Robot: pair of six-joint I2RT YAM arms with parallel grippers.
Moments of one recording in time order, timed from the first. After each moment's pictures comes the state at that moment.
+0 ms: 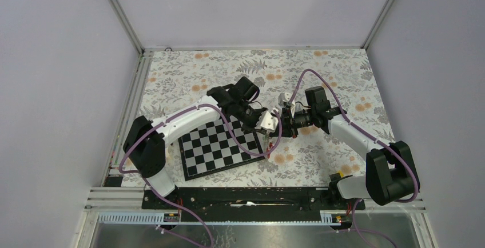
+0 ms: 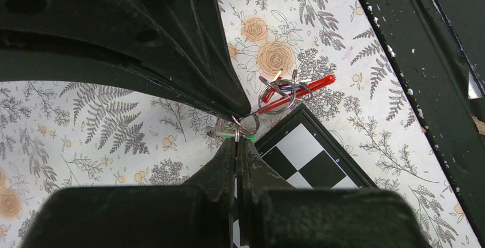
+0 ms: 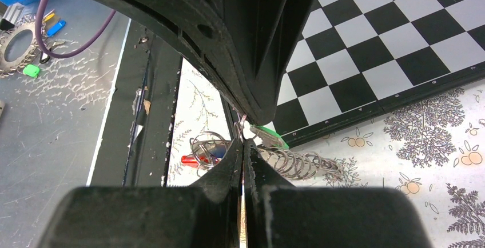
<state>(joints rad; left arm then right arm) -0.82 1.67 1.37 -0.73 0.75 1.04 0.34 1.35 0.77 -0.30 -1.22 -0.54</state>
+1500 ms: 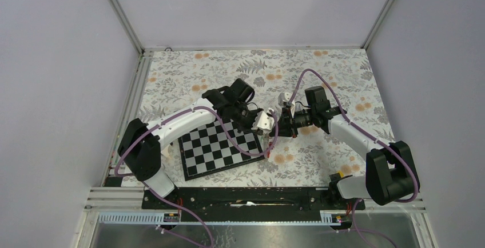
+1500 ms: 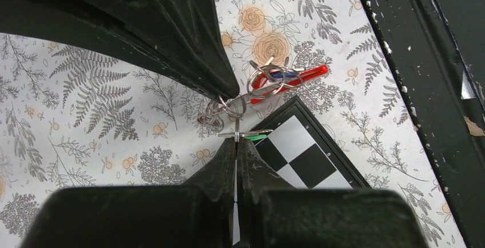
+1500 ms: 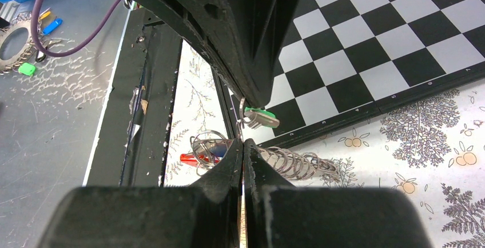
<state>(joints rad) -0.80 1.63 1.31 -0.69 0.74 1.00 0.34 1.35 0.77 -0.31 -1.21 -0.55</state>
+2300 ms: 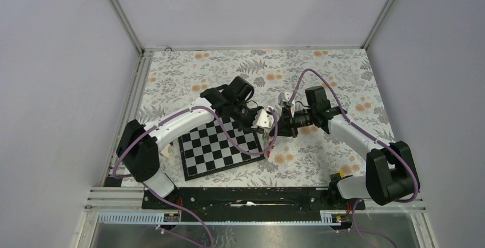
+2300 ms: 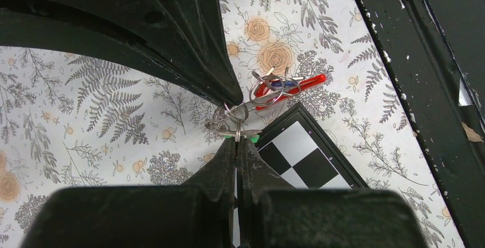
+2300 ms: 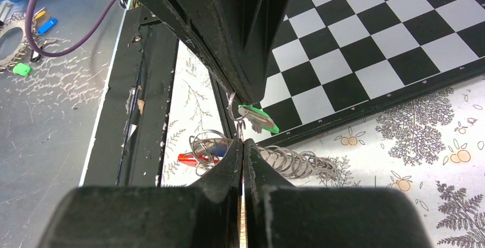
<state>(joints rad) -0.80 1.61 1.32 -0.69 0.75 0.99 0.34 1.35 0.77 -0.30 -1.20 -0.55</state>
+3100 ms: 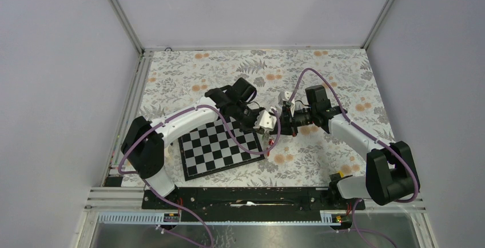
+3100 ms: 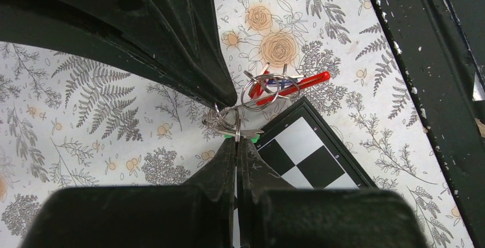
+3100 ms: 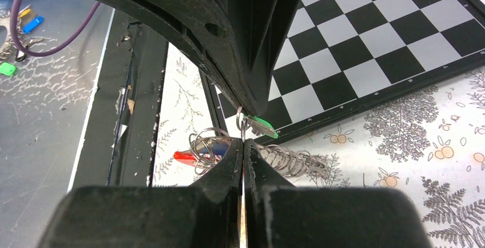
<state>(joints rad) -0.80 1.66 1.33 -0.69 0.73 1.00 0.34 1.35 0.78 -0.30 -1.18 -0.56</state>
